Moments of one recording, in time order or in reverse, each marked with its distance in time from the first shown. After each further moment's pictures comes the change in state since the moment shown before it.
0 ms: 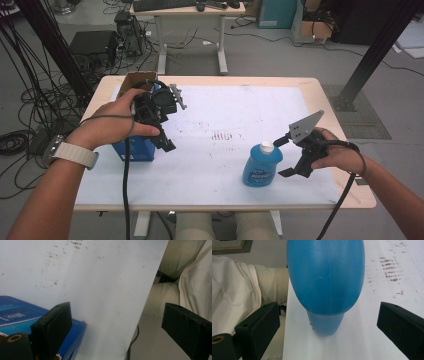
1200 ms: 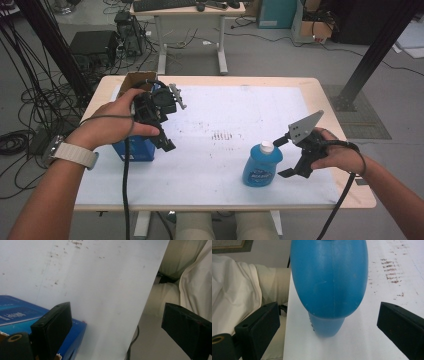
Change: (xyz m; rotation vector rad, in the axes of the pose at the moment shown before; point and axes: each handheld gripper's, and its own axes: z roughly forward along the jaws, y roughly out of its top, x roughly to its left) left arm 0.000 -0.001 0.000 -0.004 0.002 -0.008; right arm 0.002 0.003 0.000 0.003 0.004 -0.007
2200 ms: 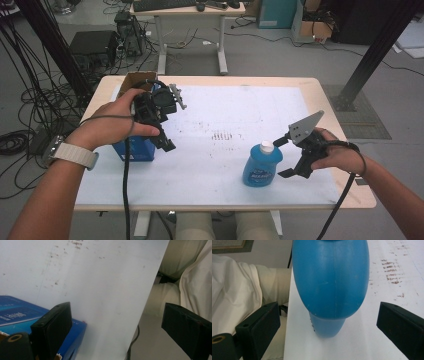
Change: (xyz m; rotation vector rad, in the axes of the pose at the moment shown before) left arm 0.000 0.000 0.000 0.003 -0.005 0.008; right arm 0.001 0.000 0.000 -0.003 0.001 -0.001
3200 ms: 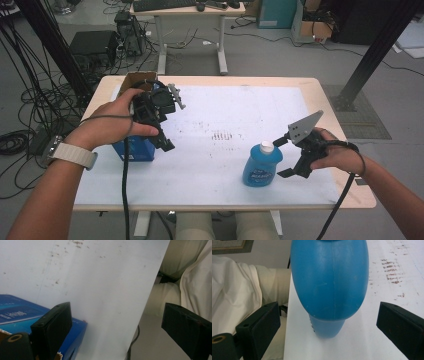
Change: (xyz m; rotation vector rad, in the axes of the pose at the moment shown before) left arm 0.000 -0.002 -0.001 -0.003 0.007 -0.011; right arm -0.001 0.000 0.001 -0.001 -0.001 0.004
